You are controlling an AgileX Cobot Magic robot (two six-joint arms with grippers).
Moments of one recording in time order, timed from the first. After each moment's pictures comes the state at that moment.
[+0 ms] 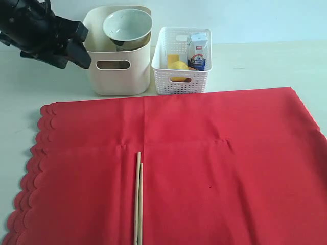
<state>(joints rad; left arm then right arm) -0.28 1.67 -1.34 -0.37 0.93 0.23 0.09 0.00 -0.01 0.00 0.35 0.00</state>
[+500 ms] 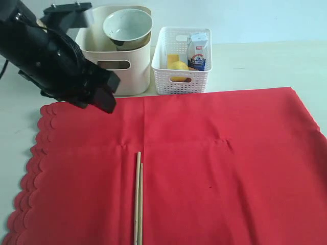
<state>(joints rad) -0.53 1.56 -1.15 -0.26 0.88 0.04 0.09 0.00 -0.01 0.00 0.35 0.00</state>
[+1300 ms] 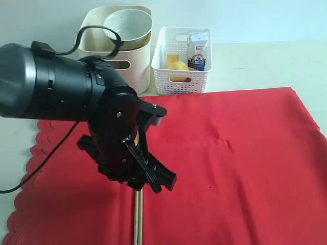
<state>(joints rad) -0.91 1.87 -1.09 0.07 0.79 -0.47 0.09 0.00 -0.01 0.00 0.35 0.00</state>
